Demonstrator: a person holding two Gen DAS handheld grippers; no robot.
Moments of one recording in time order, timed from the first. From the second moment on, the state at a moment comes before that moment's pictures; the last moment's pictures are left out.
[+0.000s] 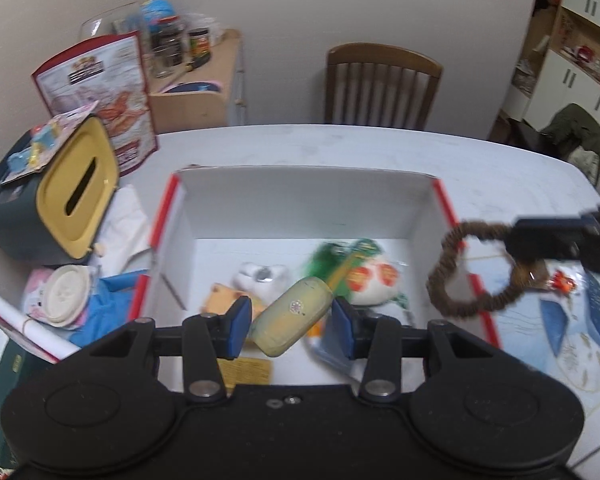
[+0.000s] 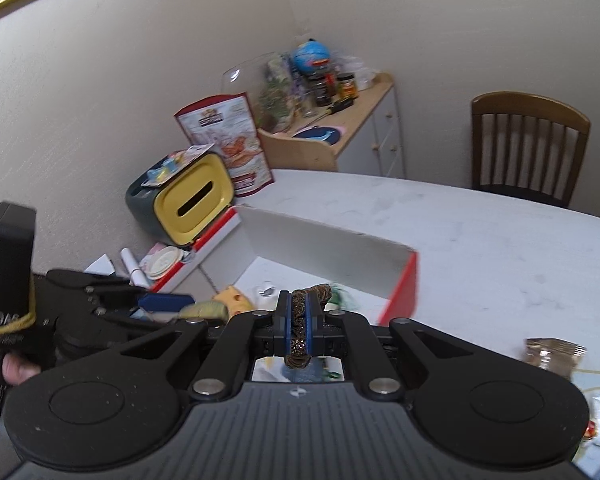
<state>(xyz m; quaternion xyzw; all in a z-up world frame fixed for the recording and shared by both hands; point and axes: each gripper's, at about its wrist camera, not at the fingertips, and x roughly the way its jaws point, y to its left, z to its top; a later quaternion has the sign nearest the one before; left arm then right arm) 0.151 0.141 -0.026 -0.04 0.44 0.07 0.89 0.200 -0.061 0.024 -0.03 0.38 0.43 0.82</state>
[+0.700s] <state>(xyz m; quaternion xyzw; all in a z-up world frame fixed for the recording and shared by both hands) 0.210 0.178 -0.068 -0.02 0.46 0.10 0.88 0.190 0.040 -0.046 -0.09 0.42 0.46 0.78</state>
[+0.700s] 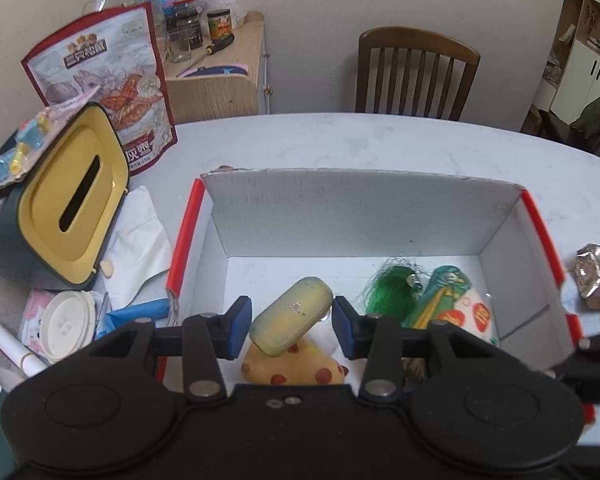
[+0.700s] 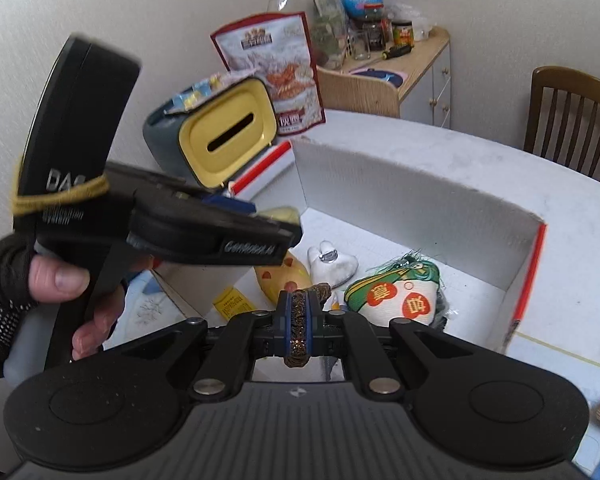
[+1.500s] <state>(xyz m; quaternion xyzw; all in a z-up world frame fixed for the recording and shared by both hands) 0.238 0.178 -0.103 0.02 0.52 0.12 0.85 0.188 0.047 -0.076 -0.12 0.46 0.43 0.77</state>
